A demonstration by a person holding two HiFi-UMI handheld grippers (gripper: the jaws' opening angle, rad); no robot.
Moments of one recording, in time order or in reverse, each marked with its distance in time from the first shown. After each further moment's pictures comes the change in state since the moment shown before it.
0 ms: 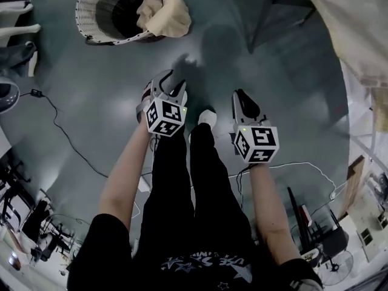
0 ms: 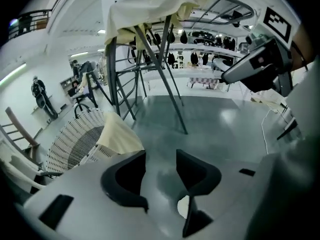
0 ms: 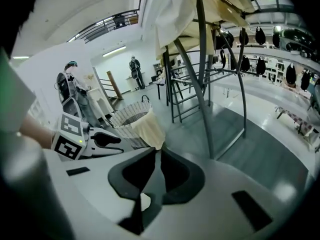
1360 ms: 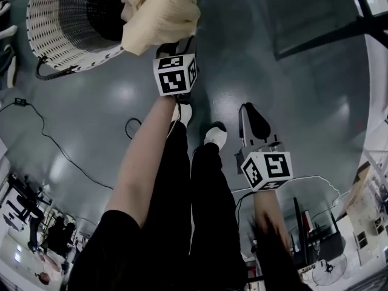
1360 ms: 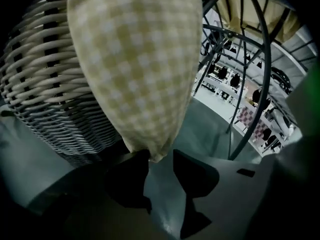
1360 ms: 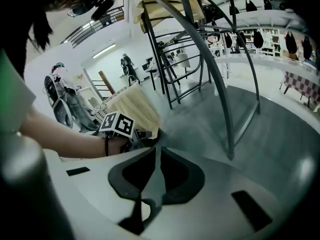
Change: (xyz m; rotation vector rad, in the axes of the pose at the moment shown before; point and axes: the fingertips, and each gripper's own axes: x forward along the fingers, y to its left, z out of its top) left arm 0.290 0.104 -0.075 -0.749 -0.071 0.109; right arm 0.179 -0.041 -0.093 0.116 0.042 0.032
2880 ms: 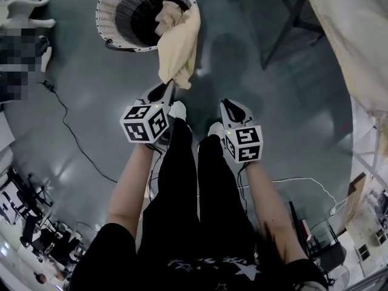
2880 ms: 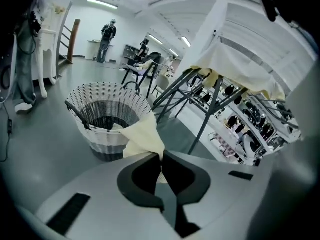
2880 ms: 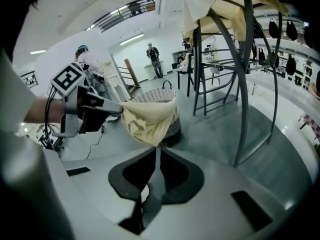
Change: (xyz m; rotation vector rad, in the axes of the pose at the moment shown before) left arm -0.354 -0.031 0.088 -0.114 -0.057 -0.144; right arm -0.109 0.128 0.051 -0.264 0.091 0.130
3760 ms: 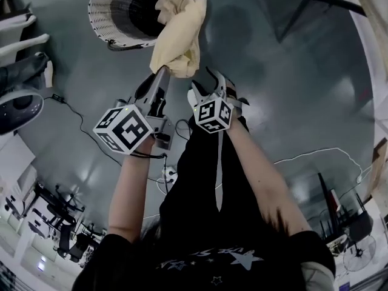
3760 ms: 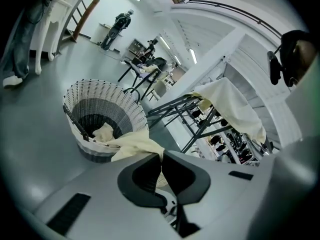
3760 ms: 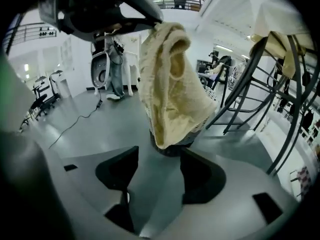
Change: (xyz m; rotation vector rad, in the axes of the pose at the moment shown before) left arm -0.037 0.029 0.073 -0.174 -0.022 -0.197; right arm 0.157 0.097 -0.007 -0.366 0.007 -0.092
